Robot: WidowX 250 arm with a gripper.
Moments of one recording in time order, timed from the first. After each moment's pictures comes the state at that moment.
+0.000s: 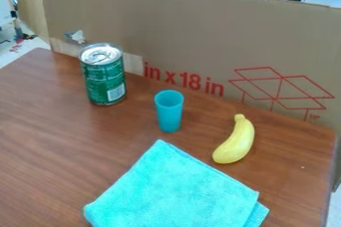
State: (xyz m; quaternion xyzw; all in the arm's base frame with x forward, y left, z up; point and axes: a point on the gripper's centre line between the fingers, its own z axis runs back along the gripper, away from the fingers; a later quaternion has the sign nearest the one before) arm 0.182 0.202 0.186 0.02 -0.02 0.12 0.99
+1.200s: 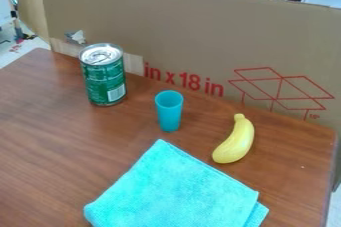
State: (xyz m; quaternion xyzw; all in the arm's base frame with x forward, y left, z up) arm 0.168 0.259 0.143 0.02 -0.02 0.17 0.99
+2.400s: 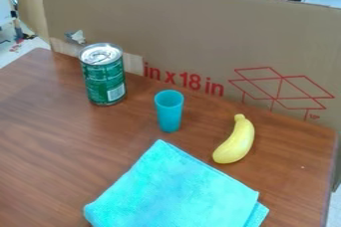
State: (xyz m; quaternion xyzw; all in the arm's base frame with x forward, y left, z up) arm 0.172 0.277 0.103 -0.01 0.02 0.18 0.98
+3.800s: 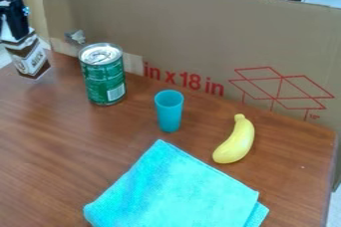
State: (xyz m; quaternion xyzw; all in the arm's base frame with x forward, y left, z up) arm 0.326 0.266 0.127 -0.03 -0.03 0.05 1.00
